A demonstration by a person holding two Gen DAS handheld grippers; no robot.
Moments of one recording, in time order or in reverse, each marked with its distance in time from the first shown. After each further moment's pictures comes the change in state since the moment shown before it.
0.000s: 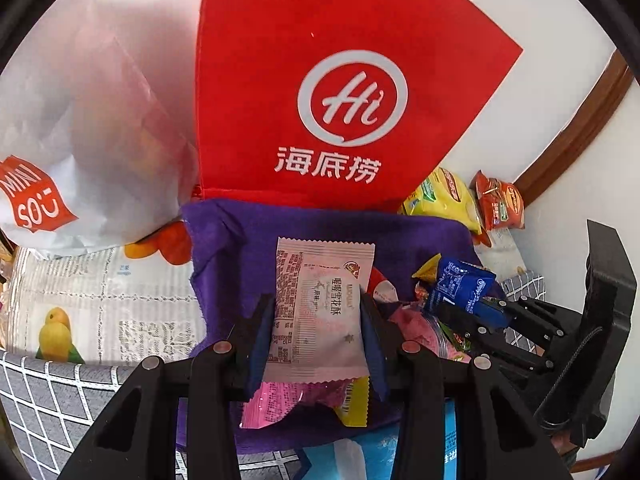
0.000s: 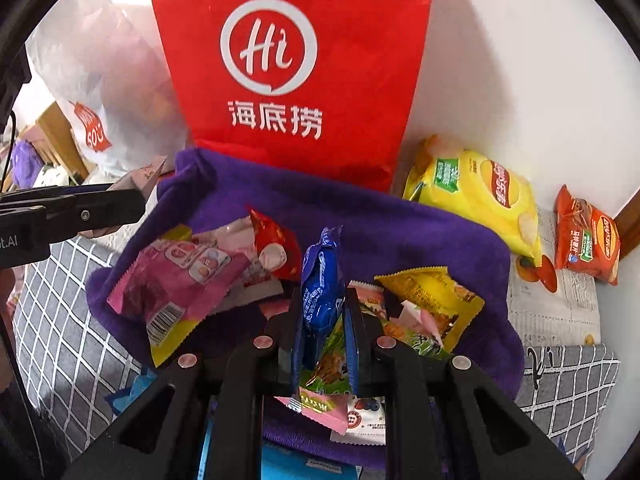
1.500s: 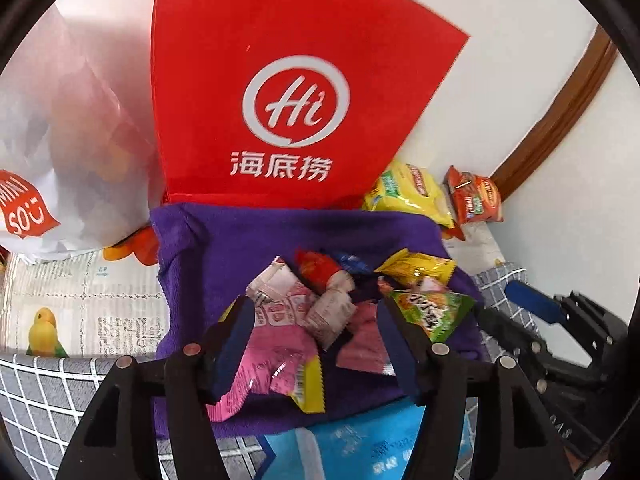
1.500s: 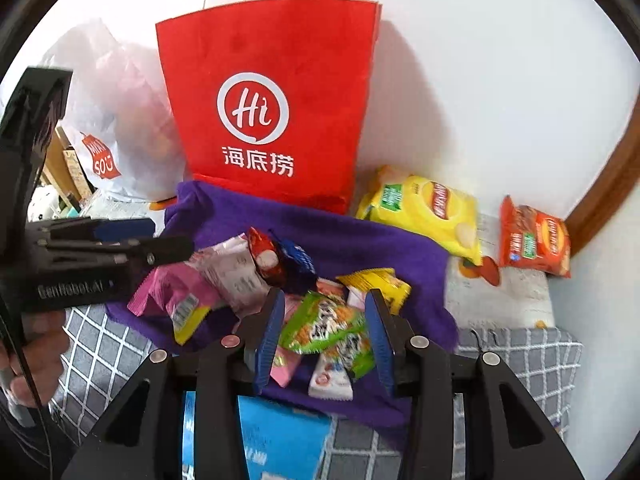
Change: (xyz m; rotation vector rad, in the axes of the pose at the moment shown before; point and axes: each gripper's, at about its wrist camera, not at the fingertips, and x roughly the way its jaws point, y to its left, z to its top) left arm -0.020 -0.033 -0.006 0.043 -0.030 -0.041; right arm -0.089 -0.001 -0.021 0.044 -0.104 -0.111
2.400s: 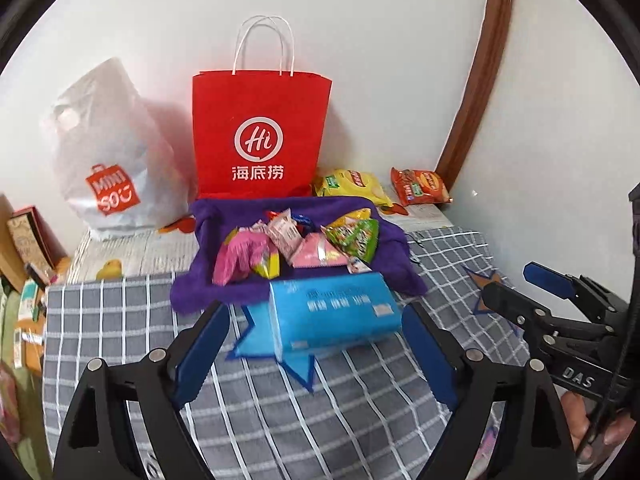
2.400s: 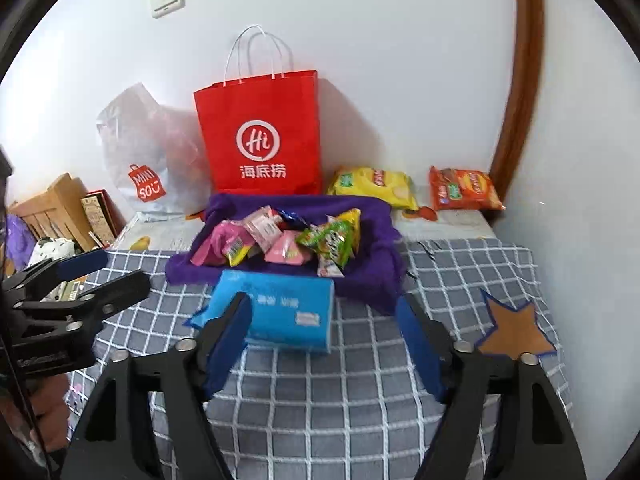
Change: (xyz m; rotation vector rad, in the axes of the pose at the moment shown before) left arm -0.167 -0.077 -0.157 0.117 -0.210 0.060; right arm -0.171 0.005 -0.136 0.204 -0.167 -0.056
